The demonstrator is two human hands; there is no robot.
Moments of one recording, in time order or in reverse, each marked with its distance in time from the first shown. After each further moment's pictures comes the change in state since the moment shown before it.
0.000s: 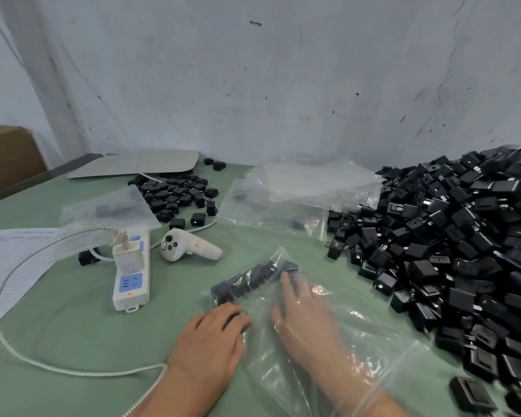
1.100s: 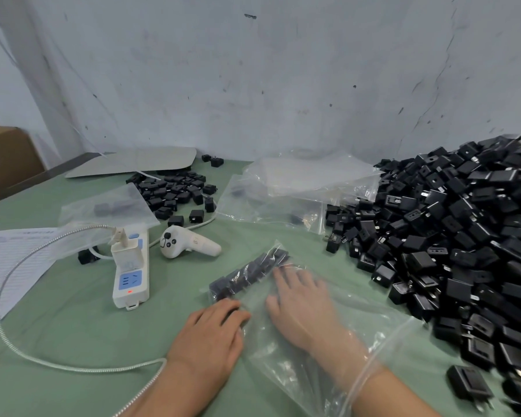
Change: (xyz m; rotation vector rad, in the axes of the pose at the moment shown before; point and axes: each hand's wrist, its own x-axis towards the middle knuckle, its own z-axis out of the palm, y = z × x) left_hand 0.000 0.002 -0.005 0.005 -0.022 0.003; right_hand 0.015 0.001 -0.001 -0.208 0.013 -0.089
